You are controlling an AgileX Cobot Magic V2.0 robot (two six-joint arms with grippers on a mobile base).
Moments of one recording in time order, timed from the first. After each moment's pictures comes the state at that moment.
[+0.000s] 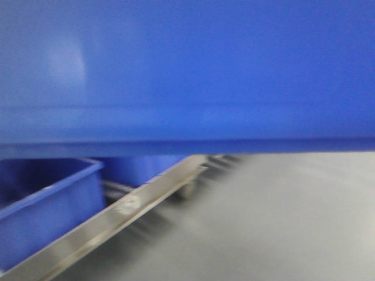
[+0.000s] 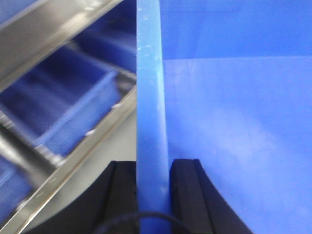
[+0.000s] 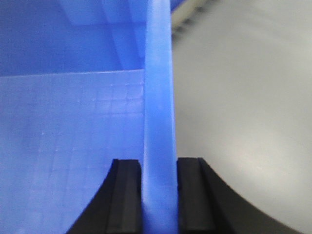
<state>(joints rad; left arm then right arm) -0.91 1.20 -1.47 0.75 1.30 -0.92 1.06 1.17 -1.41 -0.62 1.21 0.90</state>
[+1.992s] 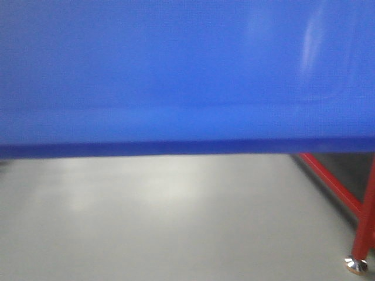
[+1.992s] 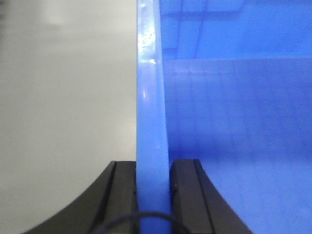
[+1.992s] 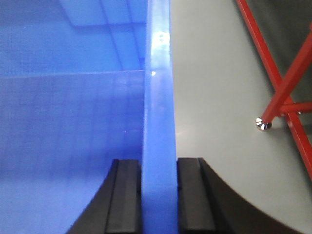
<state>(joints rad) -0.91 1.20 -1.47 0.75 1.30 -0.92 1.06 1.17 -1.41 -0.62 1.21 0.90</state>
